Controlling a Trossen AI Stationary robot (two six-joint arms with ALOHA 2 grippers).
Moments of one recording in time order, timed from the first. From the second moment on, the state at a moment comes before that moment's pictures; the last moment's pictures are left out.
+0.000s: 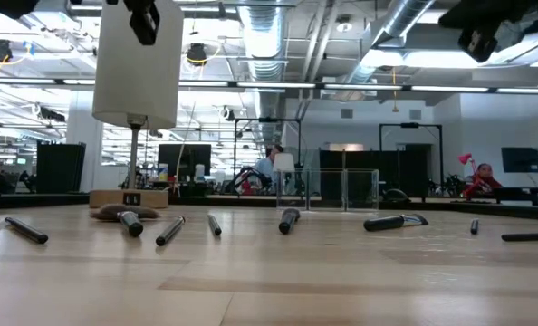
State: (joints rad) left arm -0.38 1.00 0.45 0.61 -0.35 -0.24; right arm 0.04 0.51 0.69 -0.58 0.03 0.39
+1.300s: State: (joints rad) left arm -0.22 1.00 0.41 0.58 -0.26 -0.26; right arm 0.10 1.20 0.69 -0.40 0.01 0.09
